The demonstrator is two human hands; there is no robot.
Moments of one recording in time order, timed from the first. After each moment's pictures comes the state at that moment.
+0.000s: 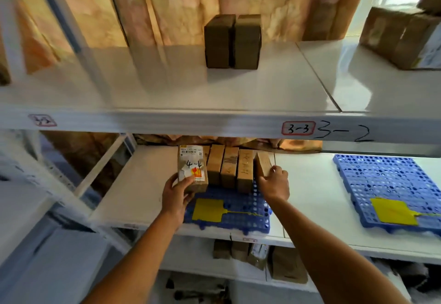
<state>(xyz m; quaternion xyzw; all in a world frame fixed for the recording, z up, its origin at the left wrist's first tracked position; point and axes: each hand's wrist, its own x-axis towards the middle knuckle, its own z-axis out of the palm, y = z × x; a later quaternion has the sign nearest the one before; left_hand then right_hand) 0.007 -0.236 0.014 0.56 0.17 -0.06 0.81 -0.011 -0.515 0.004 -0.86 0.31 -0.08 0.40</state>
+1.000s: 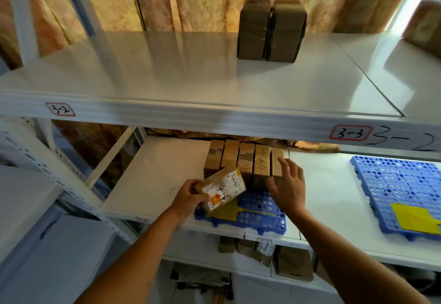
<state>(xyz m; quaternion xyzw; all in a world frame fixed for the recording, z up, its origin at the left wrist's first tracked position) 0.024 -0.193 -0.021 0.70 0.08 -0.20 0.67 -0.011 -0.507 -0.024 -0.94 0.10 -0.20 0.26</state>
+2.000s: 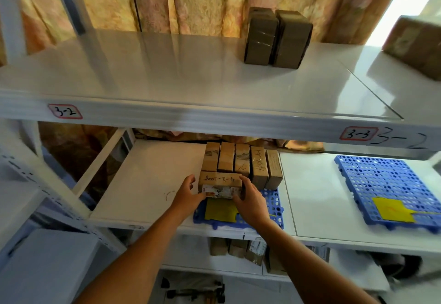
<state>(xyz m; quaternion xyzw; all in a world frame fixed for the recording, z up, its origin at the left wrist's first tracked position) 0.048 -0.188 -0.027 0.83 0.00 -0.17 0.54 -0.023 -0.400 -0.029 -0.91 0.13 -0.05 0.39</state>
